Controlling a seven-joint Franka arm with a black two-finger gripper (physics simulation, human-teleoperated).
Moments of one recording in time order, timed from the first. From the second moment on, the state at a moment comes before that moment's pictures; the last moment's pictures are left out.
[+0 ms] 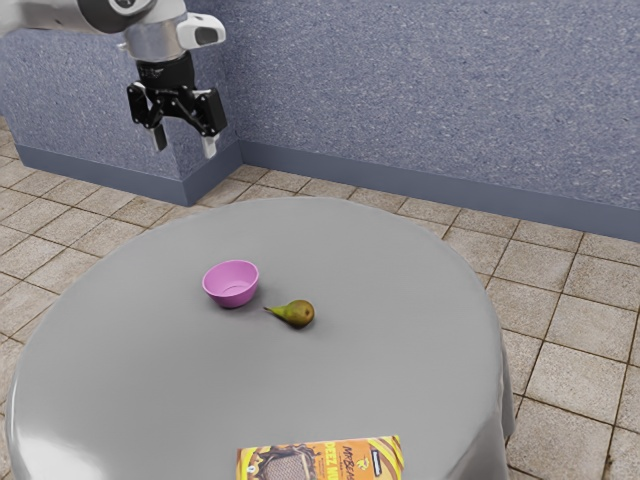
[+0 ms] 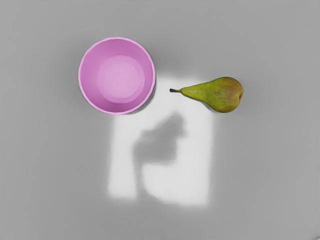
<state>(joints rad) -0.02 0.11 0.04 -1.41 0.01 1.51 -0.08</state>
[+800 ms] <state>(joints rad) -0.03 -0.15 -0.04 -2.03 0.00 1.83 -0.49</state>
